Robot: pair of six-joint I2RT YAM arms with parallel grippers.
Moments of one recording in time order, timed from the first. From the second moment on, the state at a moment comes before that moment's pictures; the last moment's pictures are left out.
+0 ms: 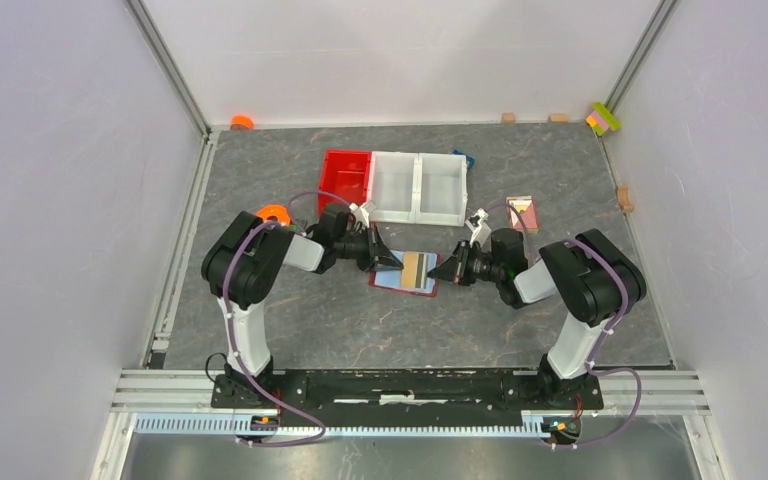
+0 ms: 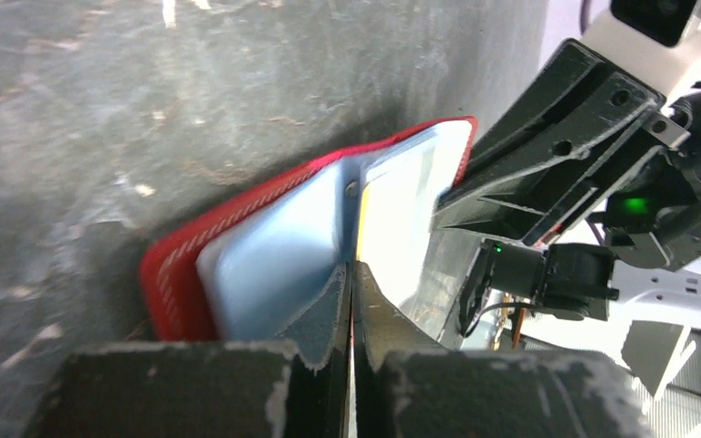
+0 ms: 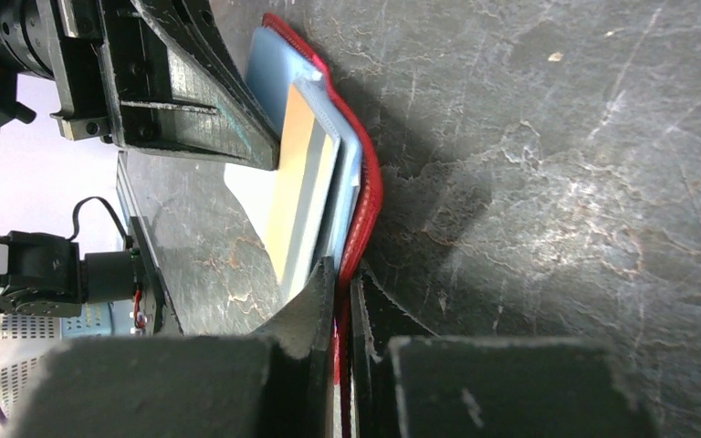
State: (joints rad) left arm -0.44 1.96 0.81 0.48 0.79 -0.79; right arm 0.34 1.78 0.41 0.85 -0.66 0.68
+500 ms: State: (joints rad) left arm -0.42 1.94 0.81 0.42 0.76 -0.77; right arm 0.33 1.78 0.41 0.84 -0.66 0.67
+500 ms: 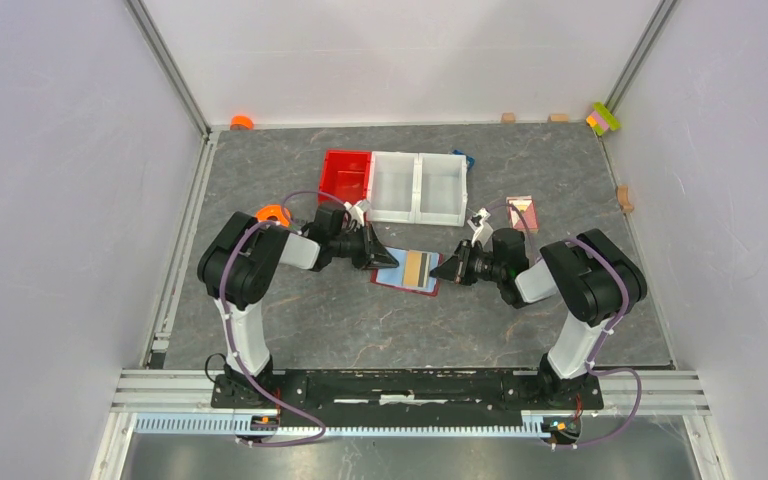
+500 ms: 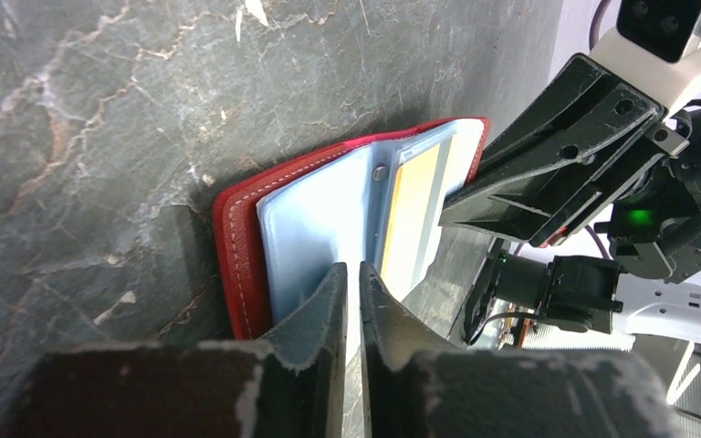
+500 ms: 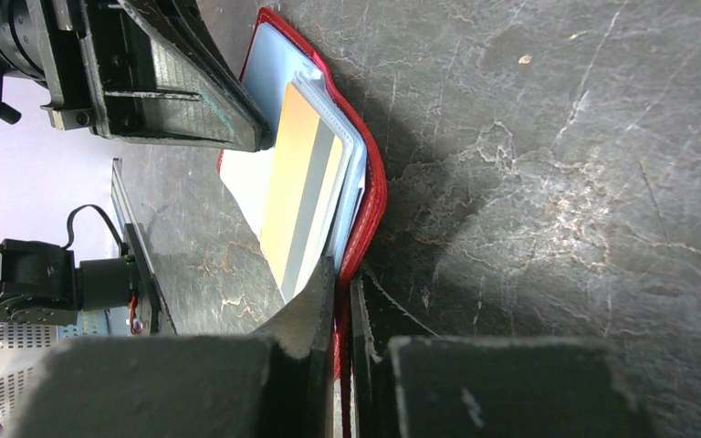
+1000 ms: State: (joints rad) left arm -0.46 1.97 0.84 0.44 0.79 -0.77; right arm 0.34 1.78 0.42 0.83 -0.66 0.66
